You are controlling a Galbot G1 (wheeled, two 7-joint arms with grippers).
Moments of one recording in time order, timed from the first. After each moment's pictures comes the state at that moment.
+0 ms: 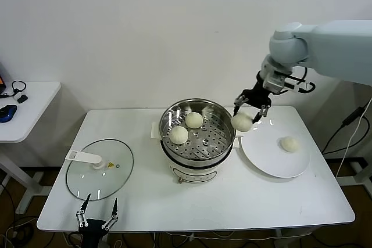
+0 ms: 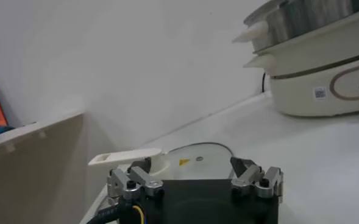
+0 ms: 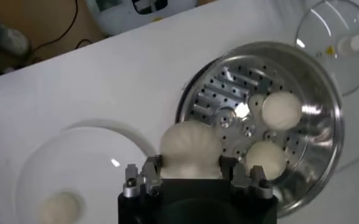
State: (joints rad) left arm 1.75 -1.57 -0.76 -1.73 0.30 -0.47 0.04; right arm 1.08 1.00 -1.88 1.43 0.30 0.65 -0.93
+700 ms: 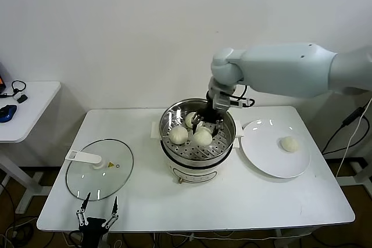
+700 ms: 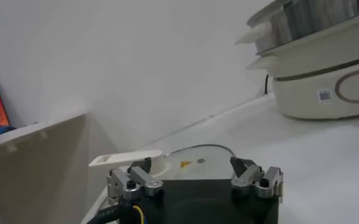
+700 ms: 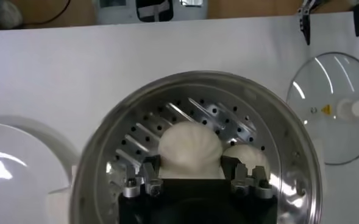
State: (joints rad) left arm 1.73 -1.58 -0.76 -1.72 0.29 -0.47 0.04; right arm 0.79 1.23 -1.72 1.27 0.19 0.66 -0.90
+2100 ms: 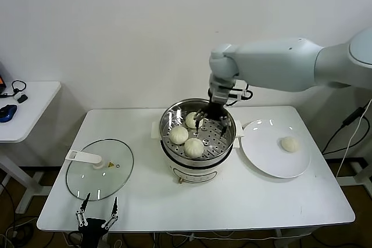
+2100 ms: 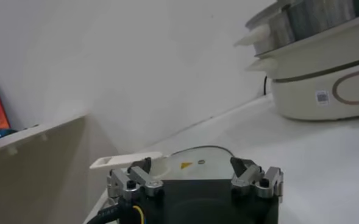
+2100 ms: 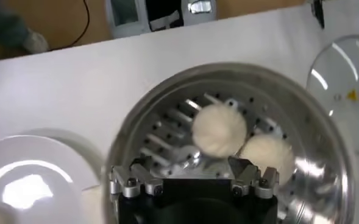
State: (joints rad) left arm 1.75 -1.57 -0.76 -1.74 0.30 -0.47 0.04; right arm 0.91 1.24 -1.88 1.18 0.45 0.65 -1.06
